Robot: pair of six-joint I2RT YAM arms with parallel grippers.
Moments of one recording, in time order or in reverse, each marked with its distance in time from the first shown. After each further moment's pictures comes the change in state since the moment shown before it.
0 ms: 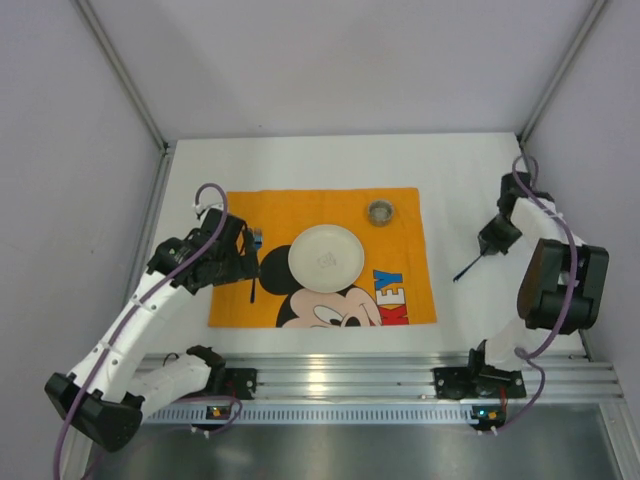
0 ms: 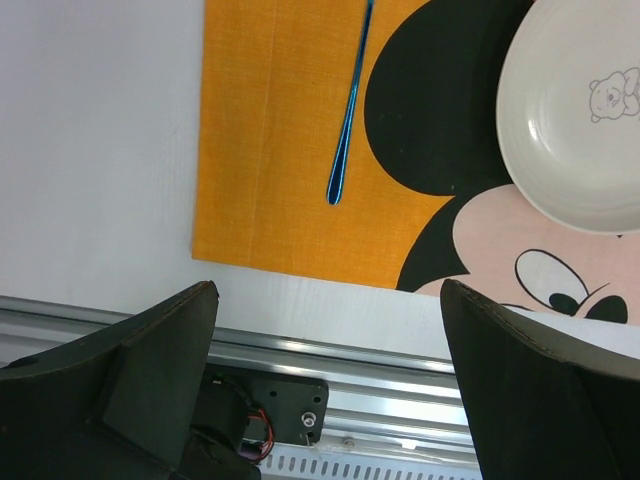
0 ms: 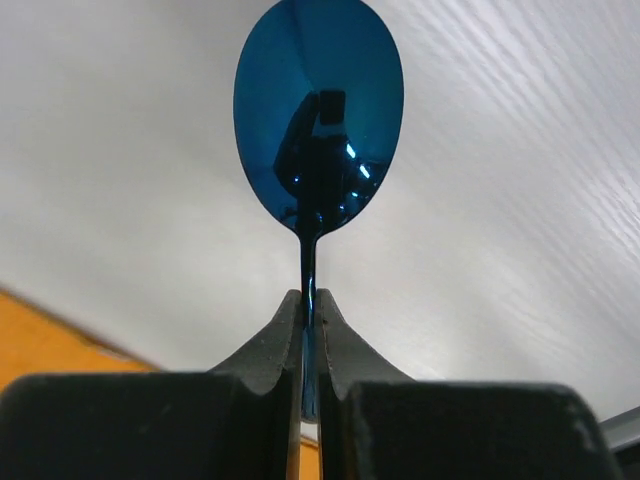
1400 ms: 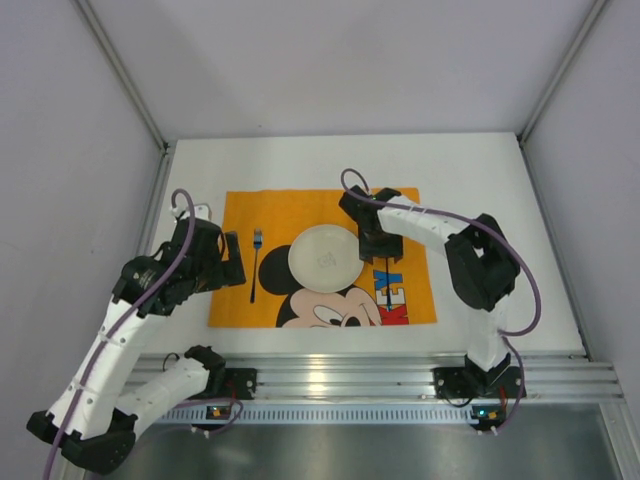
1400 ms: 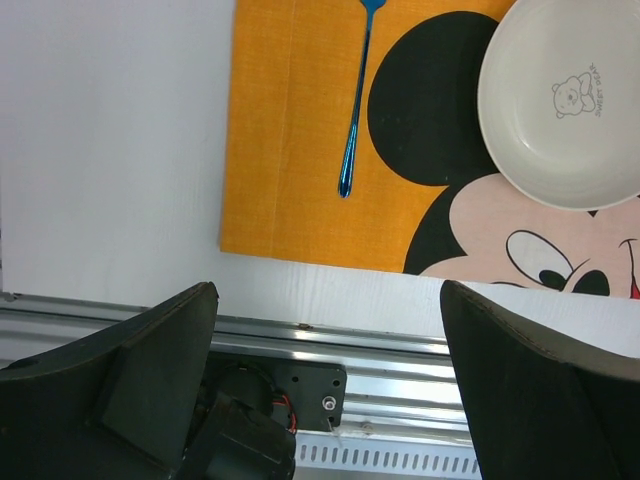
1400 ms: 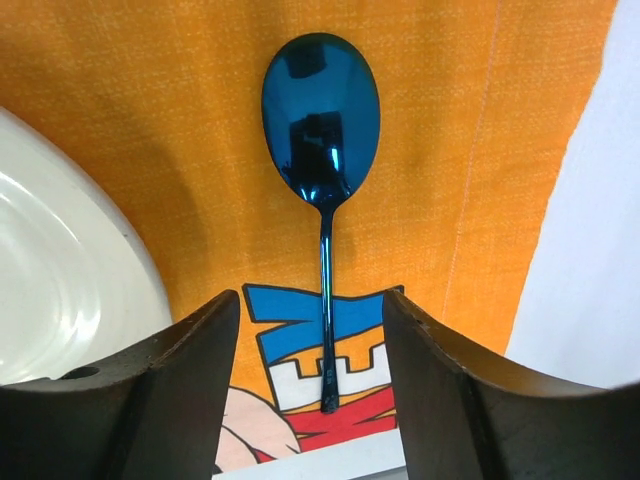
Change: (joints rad) left arm 0.000 -0.141 0.090 -0.109 -0.010 0.049; right arm 0.912 0.319 0.382 -0.206 0.222 0.037
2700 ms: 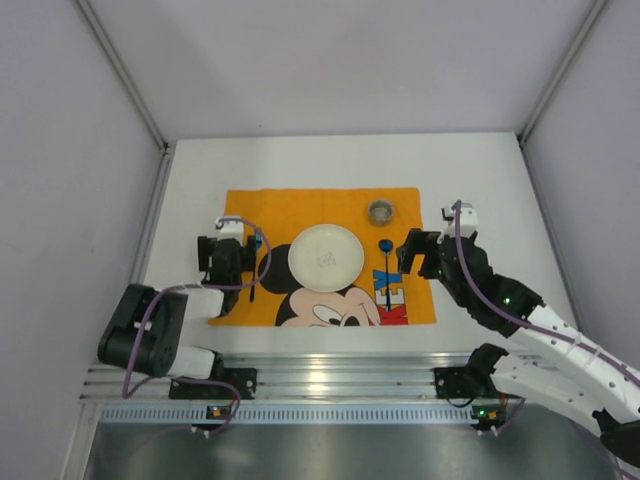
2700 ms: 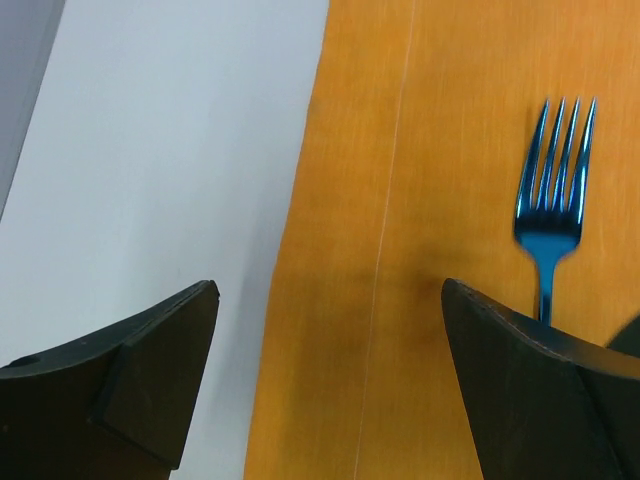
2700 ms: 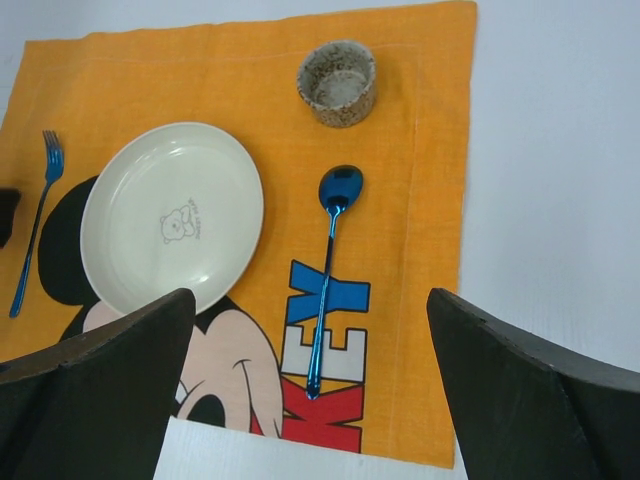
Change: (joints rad) left arm 0.230 0.494 -0.898 1.828 -0.151 0.579; right arm 0.097 -1.220 -0.747 0.528 0.148 -0.181
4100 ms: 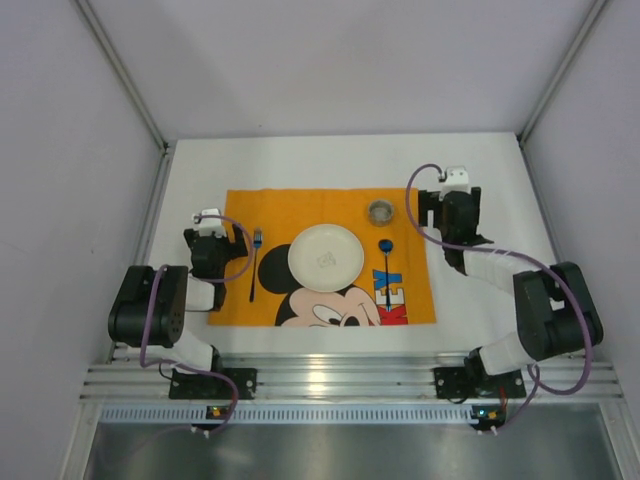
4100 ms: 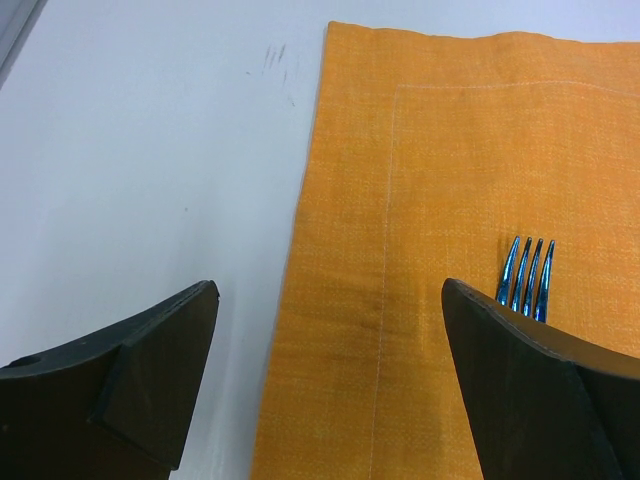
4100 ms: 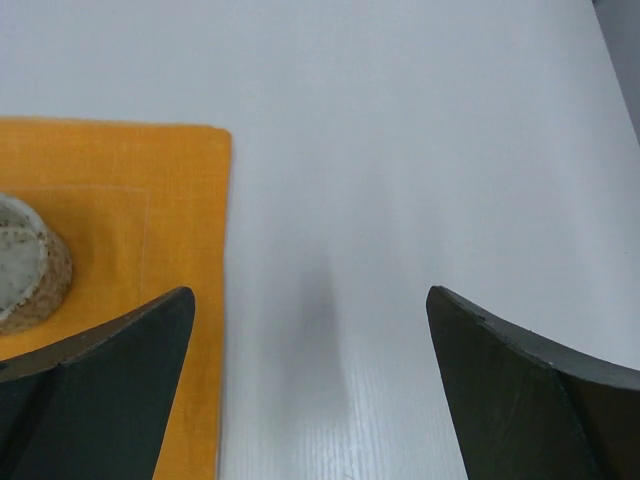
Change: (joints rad) left arm 0.230 0.214 0.024 0.418 0.359 -0.075; right arm -0.542 0.732 -0.066 0.878 -0.156 -0.556
